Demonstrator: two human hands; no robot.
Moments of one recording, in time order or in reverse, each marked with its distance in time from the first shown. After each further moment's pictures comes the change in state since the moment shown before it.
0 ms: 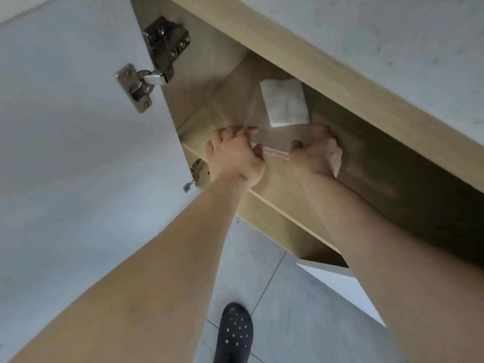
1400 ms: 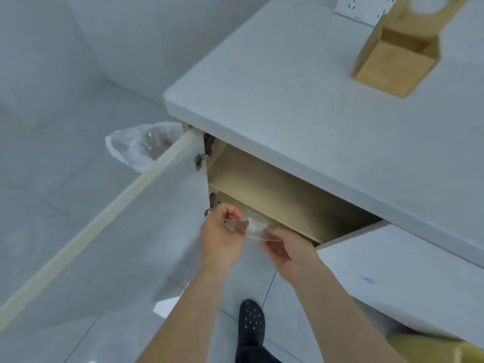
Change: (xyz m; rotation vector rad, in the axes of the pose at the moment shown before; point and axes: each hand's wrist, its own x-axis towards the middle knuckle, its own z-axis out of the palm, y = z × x) left_hand -0.220 0.009 -0.168 -0.611 0.039 -0.143; right_hand -0.253 -0.001 -0.103 1.310 -0.306 0.746
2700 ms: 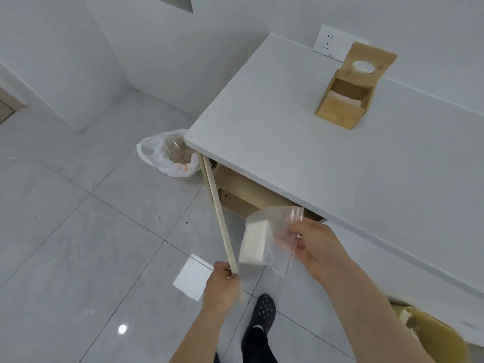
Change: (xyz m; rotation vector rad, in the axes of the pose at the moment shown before) left_hand -0.167 0.059 -0.049 0.179 -0.227 -0.555; right_hand -0.203 -0.109 -0.043 -0.336 -0.166 -0.166
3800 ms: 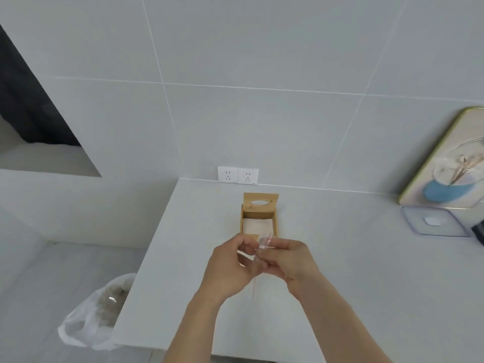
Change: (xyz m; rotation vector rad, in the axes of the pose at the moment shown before) left_hand -0.032 0.441 -0.004 0.293 -0.296 0.951; right_hand 0.033 -0.274 -0.014 0.098 0.164 -0.350
